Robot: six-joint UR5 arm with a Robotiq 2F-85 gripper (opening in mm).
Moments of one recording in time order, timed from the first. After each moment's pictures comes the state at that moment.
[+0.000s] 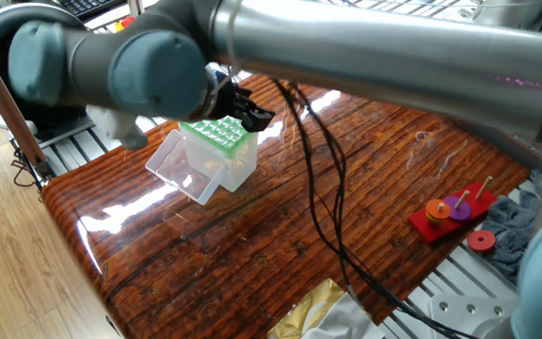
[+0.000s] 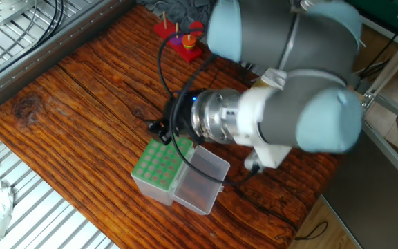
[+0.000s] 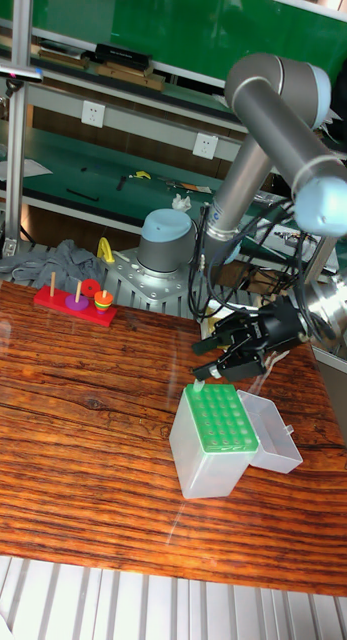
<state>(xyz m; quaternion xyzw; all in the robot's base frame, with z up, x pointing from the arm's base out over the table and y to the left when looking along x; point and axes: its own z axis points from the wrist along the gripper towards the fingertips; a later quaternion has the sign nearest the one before) 0.545 0.050 0.179 0.64 -0.66 0.30 0.26</state>
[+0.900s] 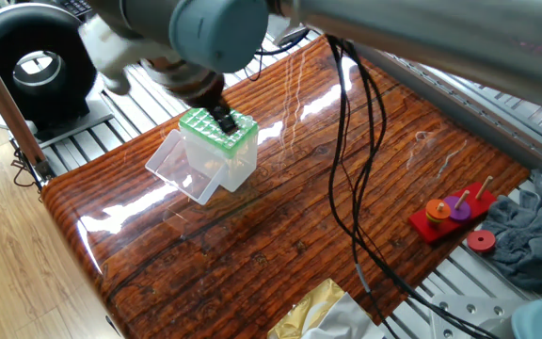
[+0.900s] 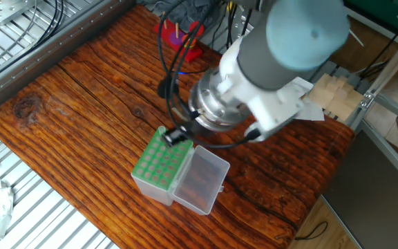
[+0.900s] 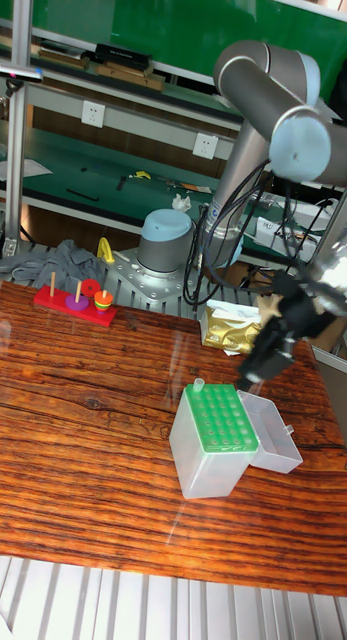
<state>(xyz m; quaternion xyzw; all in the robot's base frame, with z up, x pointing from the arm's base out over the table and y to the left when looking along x) 0.563 0.143 0.176 0.60 -0.78 0.18 0.04</state>
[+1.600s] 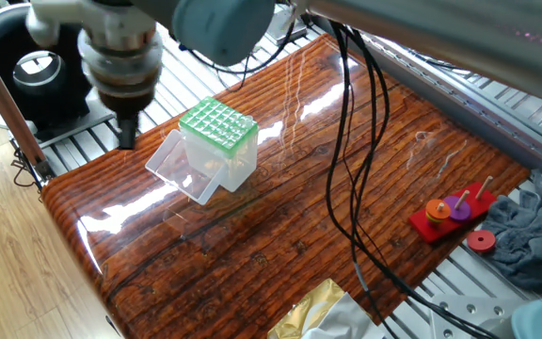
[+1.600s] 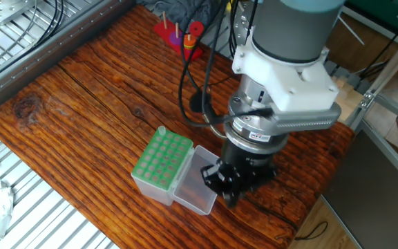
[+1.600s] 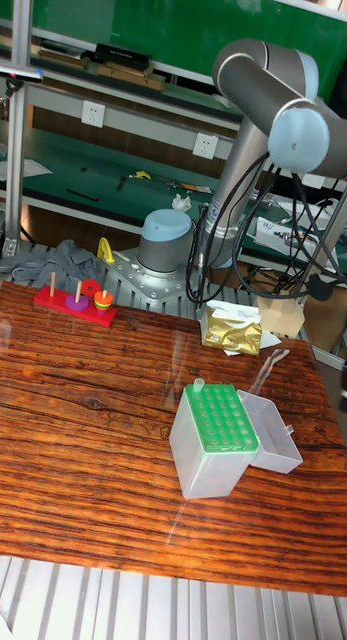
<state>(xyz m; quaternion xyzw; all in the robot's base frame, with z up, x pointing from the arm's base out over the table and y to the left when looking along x) 0.611 0.285 0.200 0.41 -0.90 0.01 -0.17</state>
